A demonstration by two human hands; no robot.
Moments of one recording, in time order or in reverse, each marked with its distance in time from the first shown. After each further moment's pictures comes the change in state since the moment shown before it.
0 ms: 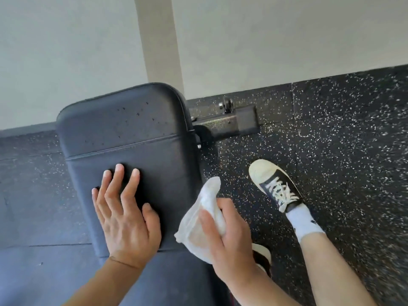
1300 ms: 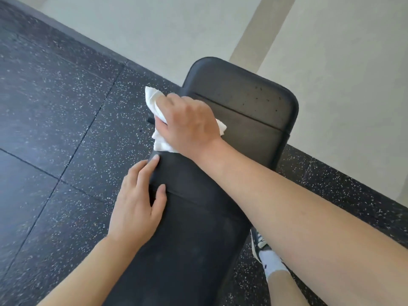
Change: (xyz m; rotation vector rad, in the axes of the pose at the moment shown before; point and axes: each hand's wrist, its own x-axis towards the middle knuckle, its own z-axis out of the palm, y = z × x) left_hand -0.111 -0.074 -0.017 -0.446 0.060 -0.444; right_hand 0.087 -0.143 0.191 -0.998 -0.291 -1.190
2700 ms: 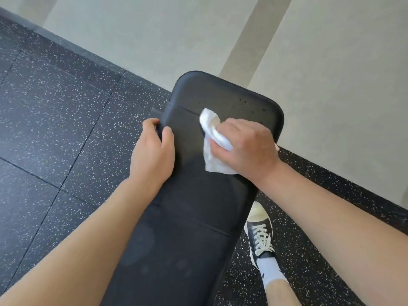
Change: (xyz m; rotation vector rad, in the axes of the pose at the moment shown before) left_hand 0.126 0.077 0.011 -0.177 0.036 -0.370; right_hand -0.069 0.111 -0.046 0.157 0.137 0.014
